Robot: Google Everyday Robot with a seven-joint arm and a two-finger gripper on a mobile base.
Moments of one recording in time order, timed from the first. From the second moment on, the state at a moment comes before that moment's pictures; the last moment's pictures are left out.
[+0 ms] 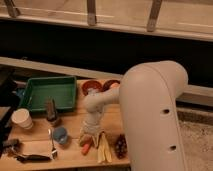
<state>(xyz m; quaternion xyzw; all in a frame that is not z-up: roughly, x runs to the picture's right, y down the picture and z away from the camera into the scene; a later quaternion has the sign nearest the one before) -0.090 0.282 0.780 -0.43 0.31 0.67 0.52</state>
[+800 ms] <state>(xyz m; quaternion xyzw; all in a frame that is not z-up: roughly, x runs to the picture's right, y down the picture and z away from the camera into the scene) -0.081 0.244 0.757 -0.40 0.28 0.69 0.54</state>
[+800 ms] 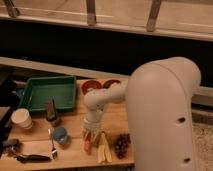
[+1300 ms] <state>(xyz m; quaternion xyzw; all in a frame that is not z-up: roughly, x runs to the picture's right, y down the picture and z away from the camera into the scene) -0.035 0.132 0.716 -0.32 0.21 0.74 0.55</state>
